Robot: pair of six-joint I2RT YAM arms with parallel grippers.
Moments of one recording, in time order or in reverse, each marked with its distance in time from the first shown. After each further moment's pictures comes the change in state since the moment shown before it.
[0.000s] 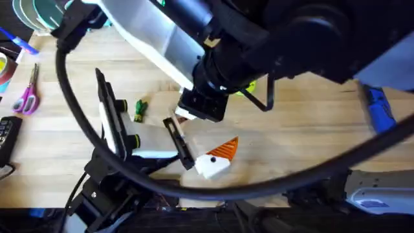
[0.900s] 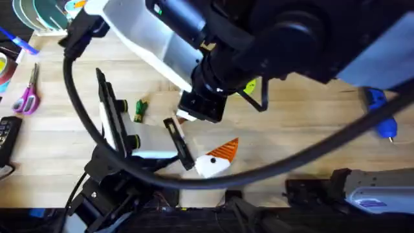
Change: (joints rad) left arm 0.000 0.000 0.000 0.000 0.008 0.001; right arm 0.000 0.023 0.000 -0.014 0.007 0.000
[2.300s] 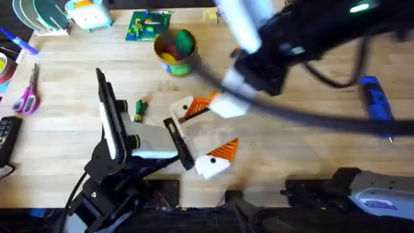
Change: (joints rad) left arm 0.000 0.000 0.000 0.000 0.001 0.000; right arm -0.195 -0.178 0.005 -0.143 -0.008 0.014
